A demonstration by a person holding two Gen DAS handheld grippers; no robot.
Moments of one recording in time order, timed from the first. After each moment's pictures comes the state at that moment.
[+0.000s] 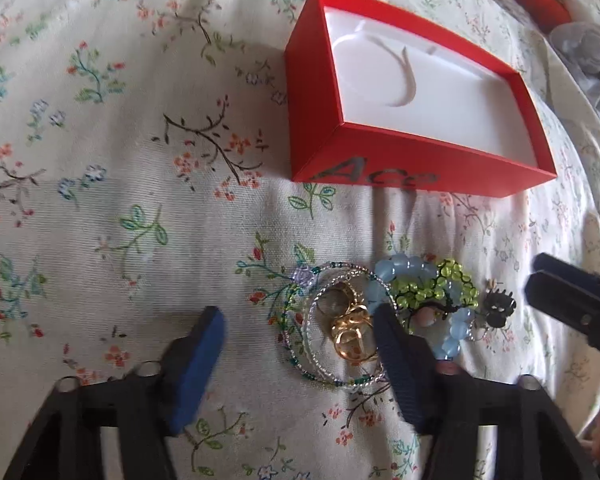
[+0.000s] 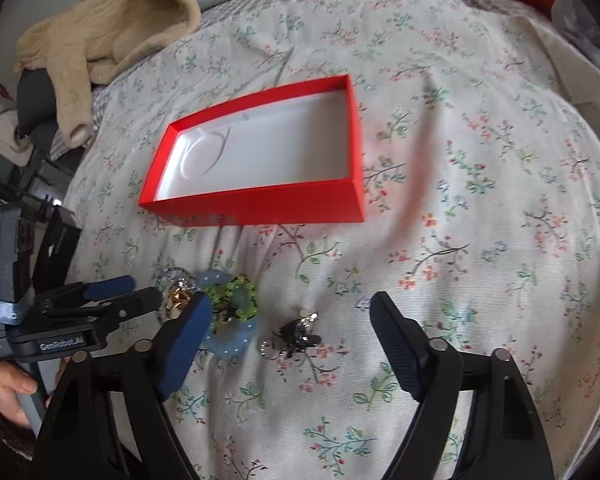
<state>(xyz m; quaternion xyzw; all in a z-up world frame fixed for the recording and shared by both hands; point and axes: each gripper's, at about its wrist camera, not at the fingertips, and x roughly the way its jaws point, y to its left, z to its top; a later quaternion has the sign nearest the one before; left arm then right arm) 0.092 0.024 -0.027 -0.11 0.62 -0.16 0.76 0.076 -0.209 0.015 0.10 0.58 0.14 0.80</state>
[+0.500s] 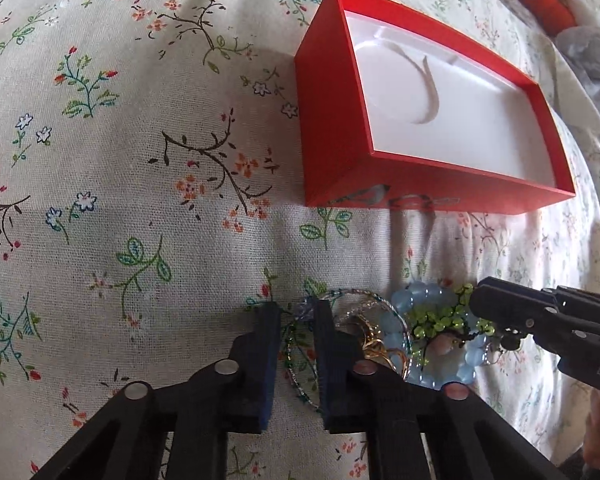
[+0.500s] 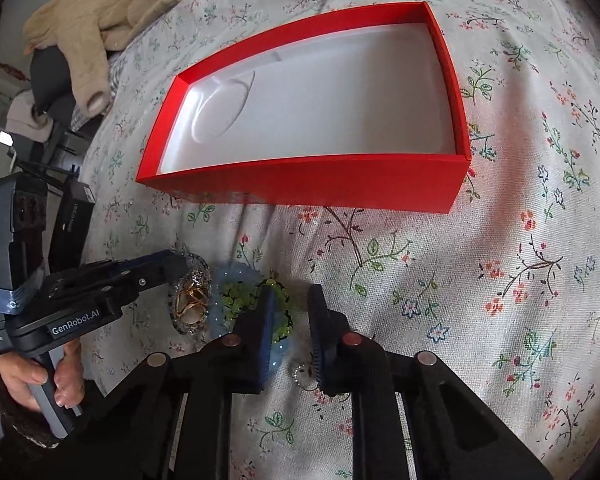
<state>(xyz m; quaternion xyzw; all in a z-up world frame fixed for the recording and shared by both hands) 0.111 0.018 -0.037 -0.10 0.62 -0.16 0.76 0.103 -0.189 -0.021 0.11 0.63 0.18 0.75</state>
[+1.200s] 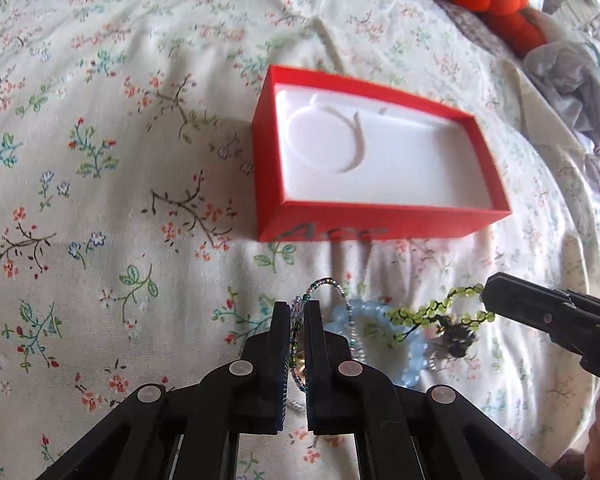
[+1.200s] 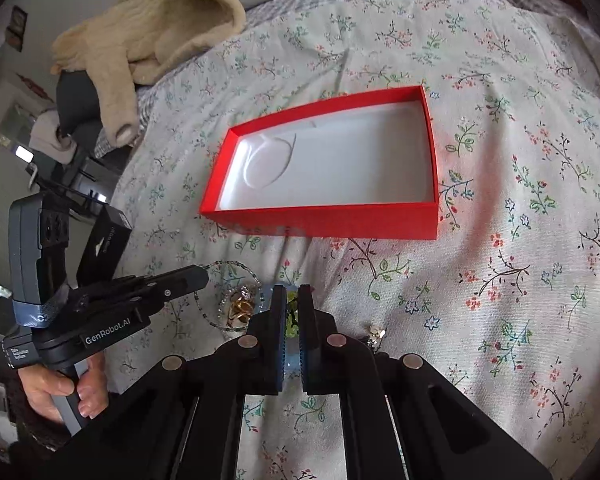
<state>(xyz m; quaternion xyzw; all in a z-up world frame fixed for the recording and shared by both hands) 0.092 0.014 0.015 -0.10 0.56 -0.17 0.81 0.078 -0.198 0.041 0.14 0.55 0.19 0.80</state>
